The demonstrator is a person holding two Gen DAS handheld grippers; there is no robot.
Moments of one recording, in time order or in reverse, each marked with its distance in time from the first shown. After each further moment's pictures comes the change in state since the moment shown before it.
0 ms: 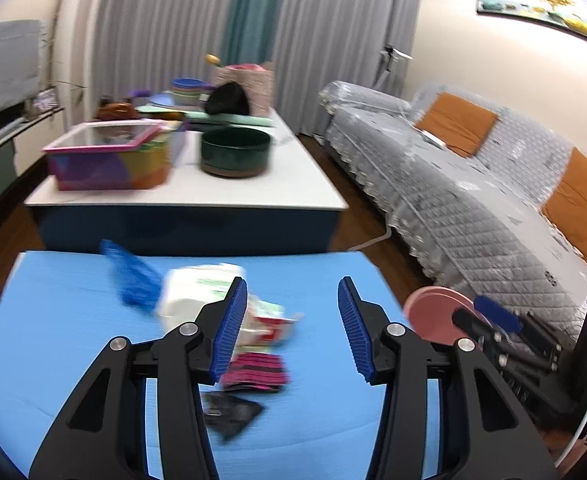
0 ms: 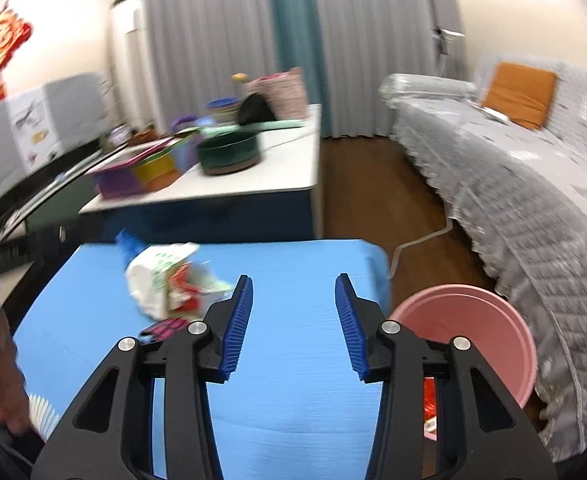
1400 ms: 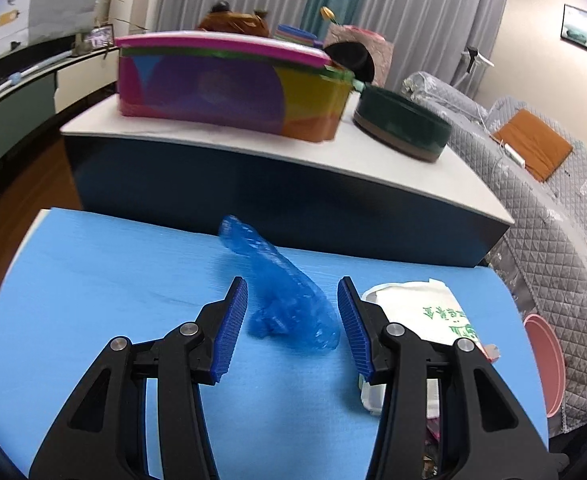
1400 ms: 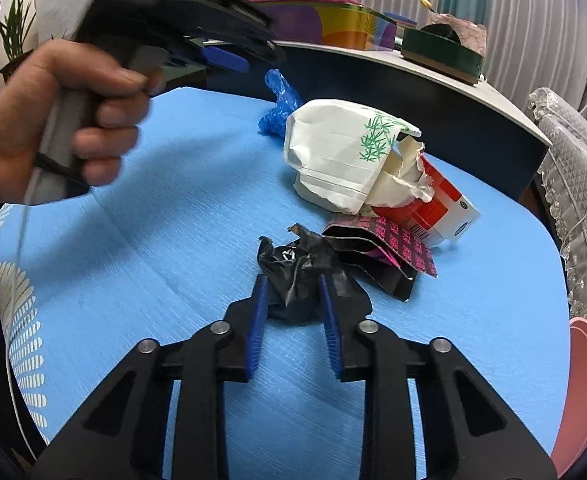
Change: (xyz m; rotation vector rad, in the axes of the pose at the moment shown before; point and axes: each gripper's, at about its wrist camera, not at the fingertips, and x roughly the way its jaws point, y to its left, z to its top) left arm 0.118 0.180 -0.003 -0.160 0.104 0.117; right arm 0.103 0.154 -0.084 -0.388 0.230 0.224
